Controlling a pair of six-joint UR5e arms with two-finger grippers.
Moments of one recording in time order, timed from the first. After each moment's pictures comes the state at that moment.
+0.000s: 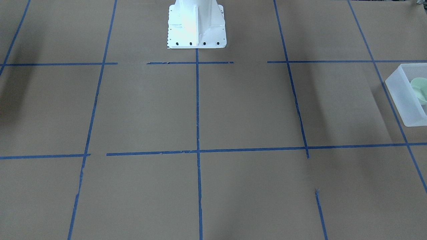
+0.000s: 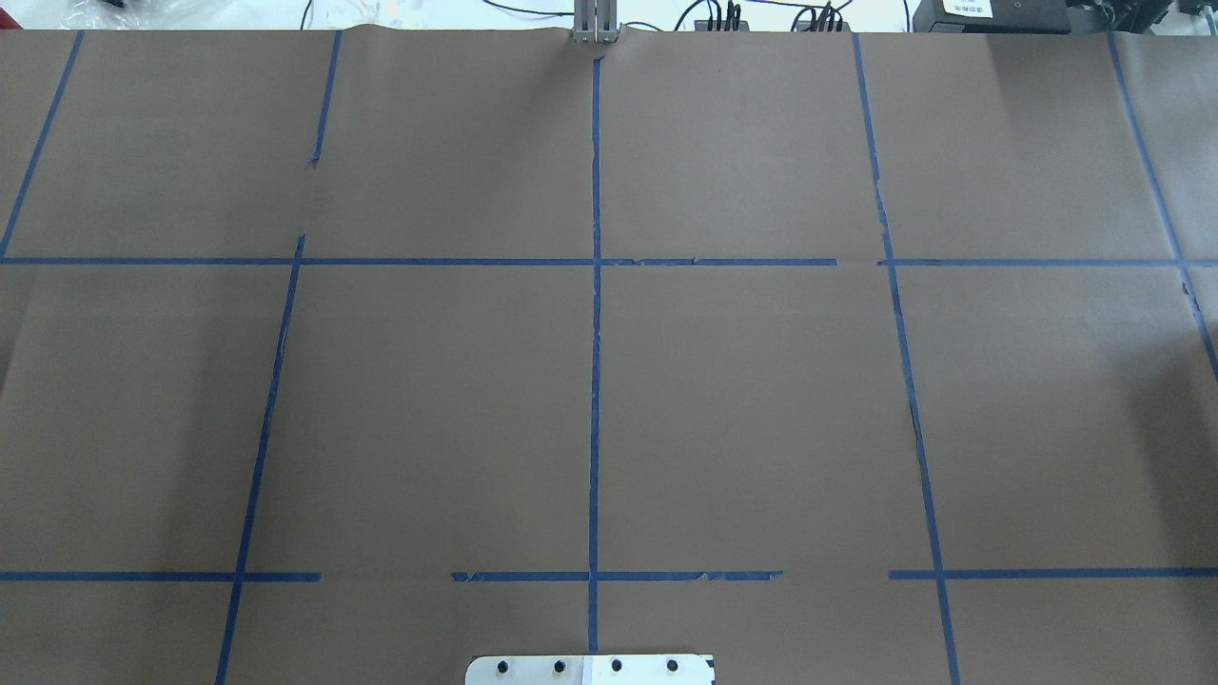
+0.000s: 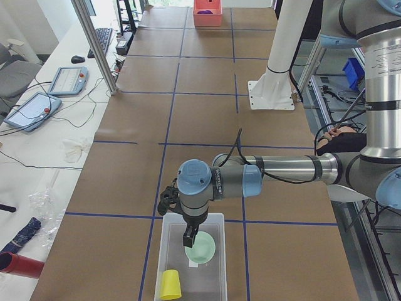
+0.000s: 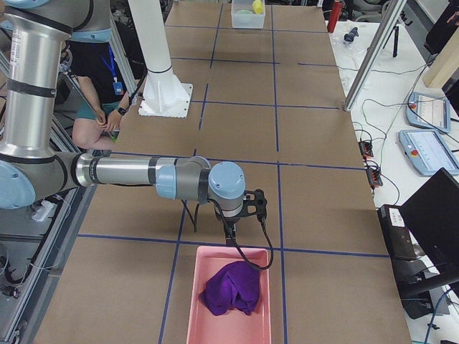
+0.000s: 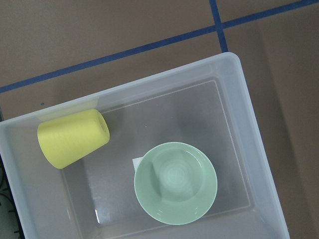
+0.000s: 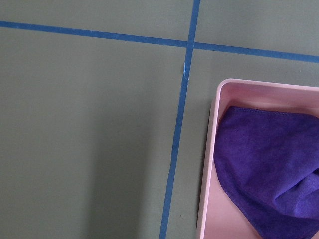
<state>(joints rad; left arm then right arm) -1.70 -1.41 -1.73 -1.50 -2.26 0.40 1.62 -1.82 1.85 -1.61 2.40 -0.18</state>
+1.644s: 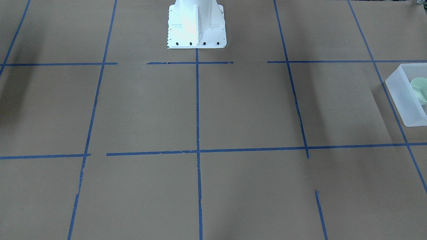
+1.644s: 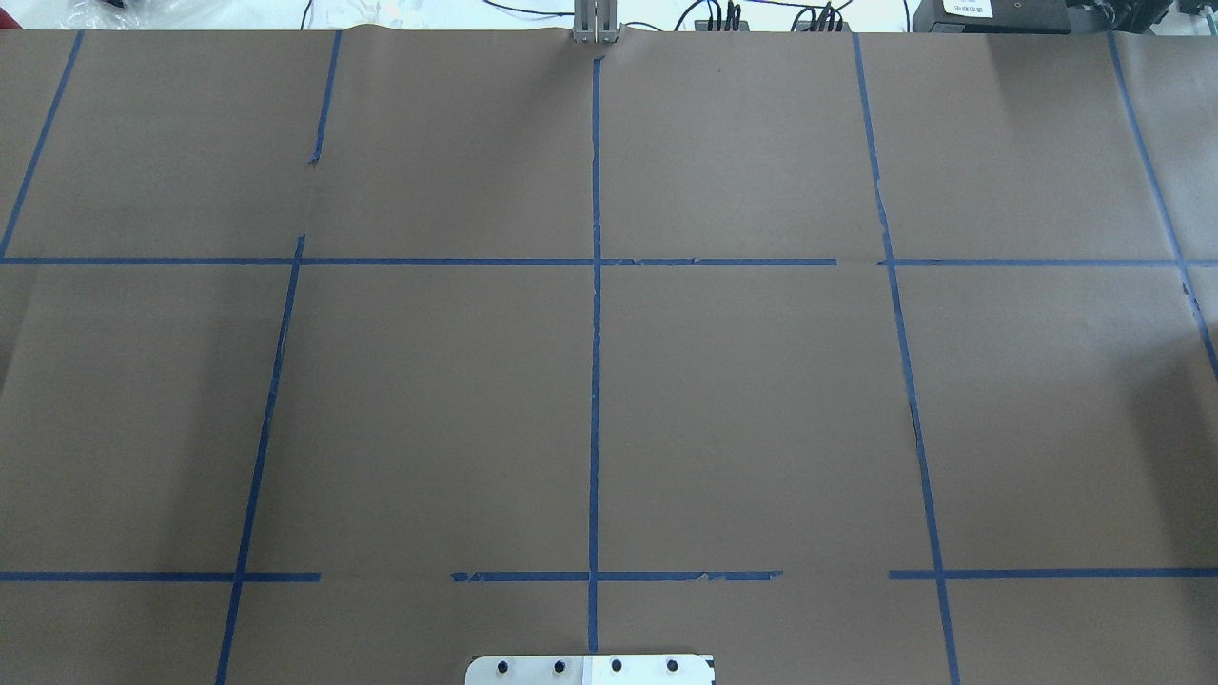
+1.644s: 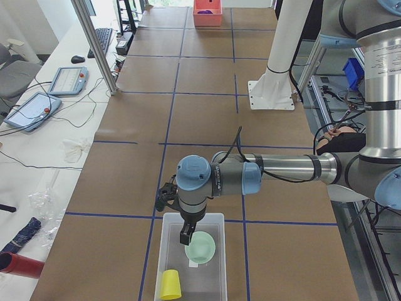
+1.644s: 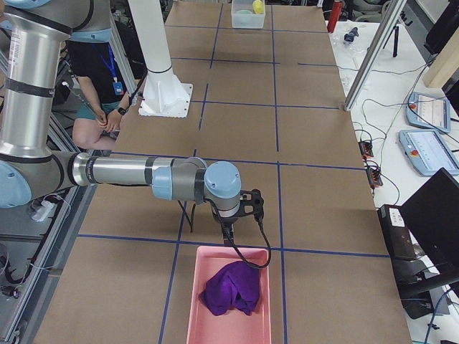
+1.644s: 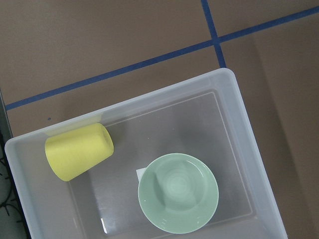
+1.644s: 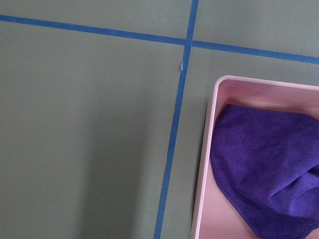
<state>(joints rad) -1.70 -1.41 -1.74 -1.51 -2.25 0.40 1.62 -1.82 1.85 -1.60 2.40 -0.18</state>
